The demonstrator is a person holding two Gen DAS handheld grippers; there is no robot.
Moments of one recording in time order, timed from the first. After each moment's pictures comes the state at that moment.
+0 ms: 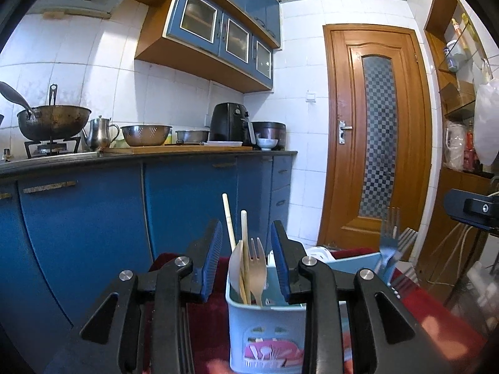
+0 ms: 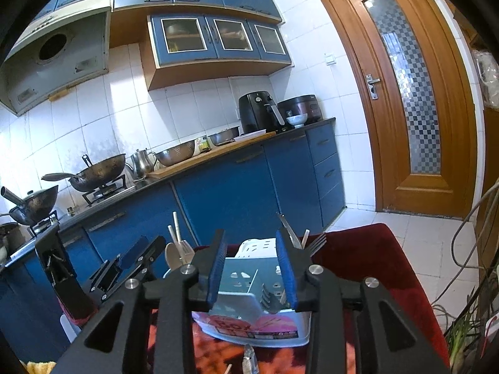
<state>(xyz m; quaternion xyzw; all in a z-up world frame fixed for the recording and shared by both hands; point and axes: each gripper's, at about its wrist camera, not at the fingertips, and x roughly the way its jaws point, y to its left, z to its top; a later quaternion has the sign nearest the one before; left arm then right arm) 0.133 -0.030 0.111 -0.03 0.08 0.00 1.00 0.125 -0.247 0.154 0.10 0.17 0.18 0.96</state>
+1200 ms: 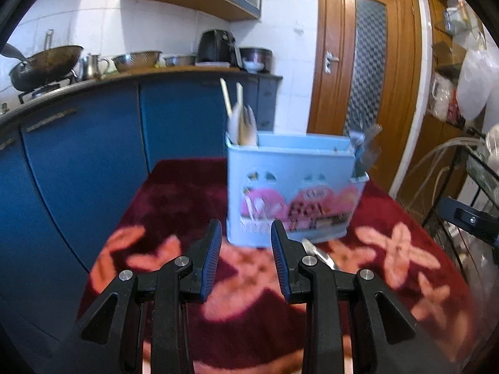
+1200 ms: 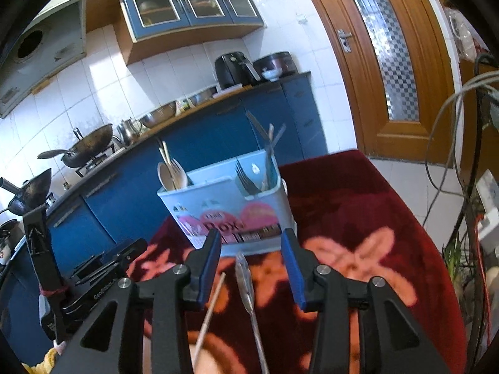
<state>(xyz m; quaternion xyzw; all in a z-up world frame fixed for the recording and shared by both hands) 0.058 -0.015 0.057 -0.02 0.27 -0.05 0.96 0.048 -0.268 0.088 0.13 0.27 0.14 0.94</state>
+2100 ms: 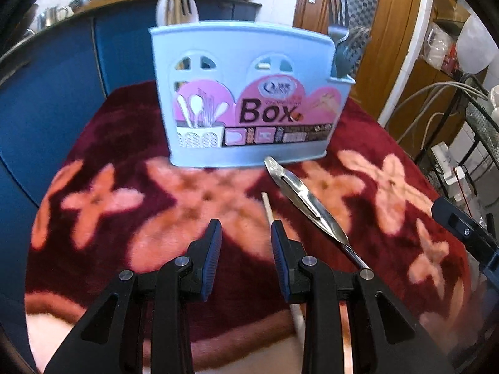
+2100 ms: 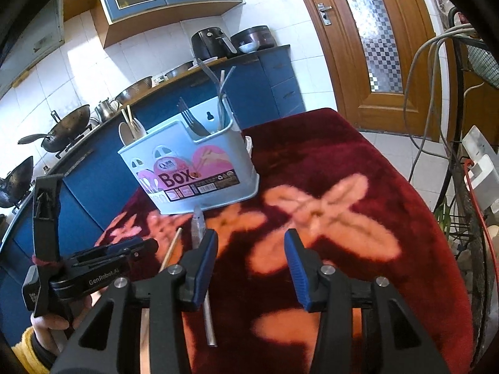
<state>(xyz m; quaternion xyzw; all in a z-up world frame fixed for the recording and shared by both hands) 0.091 -0.060 -0.003 -0.02 0.43 -0.10 0.90 0.038 -0.296 0.032 0.13 0.33 0.11 0.93</state>
